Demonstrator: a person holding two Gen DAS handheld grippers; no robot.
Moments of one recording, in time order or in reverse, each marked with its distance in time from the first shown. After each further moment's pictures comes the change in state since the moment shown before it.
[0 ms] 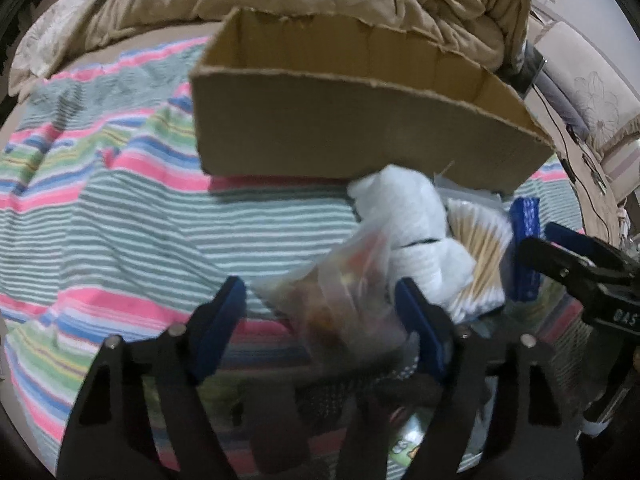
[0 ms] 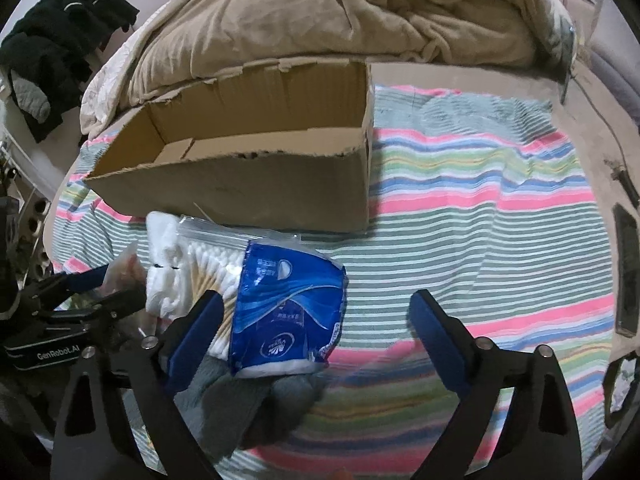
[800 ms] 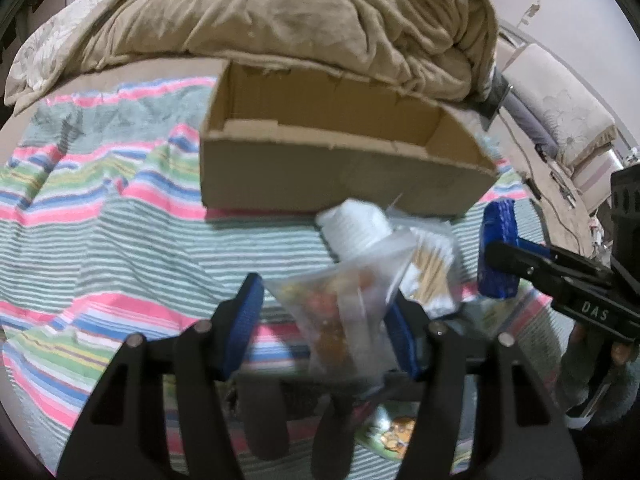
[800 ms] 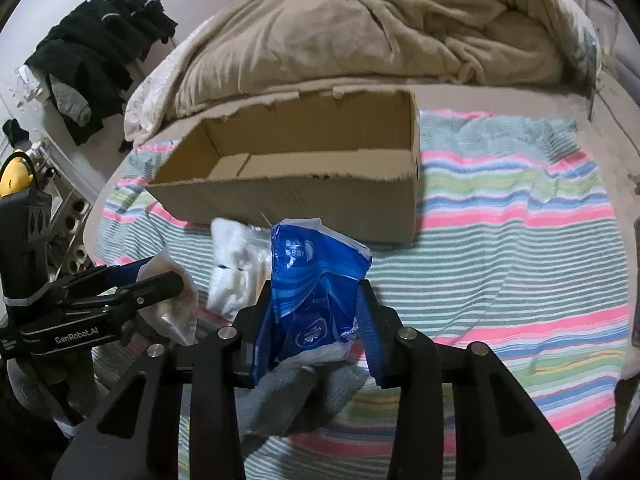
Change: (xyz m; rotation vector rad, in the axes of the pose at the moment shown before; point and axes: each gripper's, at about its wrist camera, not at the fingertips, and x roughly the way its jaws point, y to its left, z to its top) left arm -0.045 -0.003 0.006 0.024 -0.114 -0.107; right arm -0.046 0.004 -0.002 -0.040 -0.102 0.123
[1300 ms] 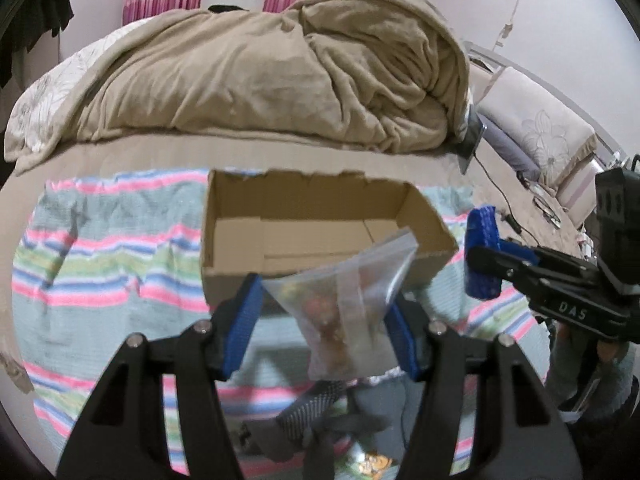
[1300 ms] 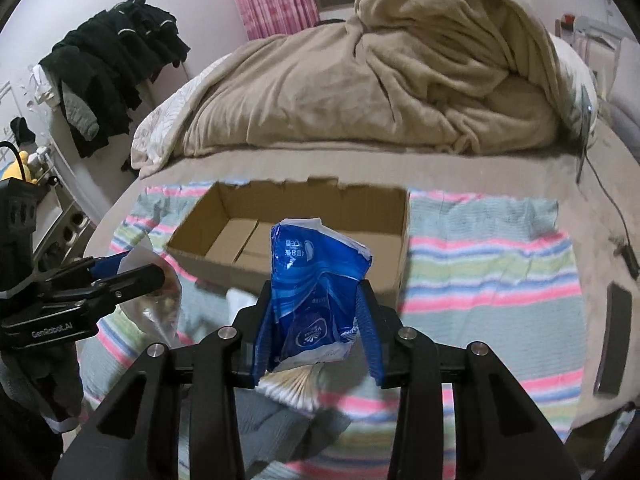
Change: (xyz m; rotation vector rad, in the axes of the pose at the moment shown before) left arm -0.047 -0.018 0.051 0.067 -0.153 -0.023; right arm -0.029 0.013 0.051 -0.065 -0.129 -0.041
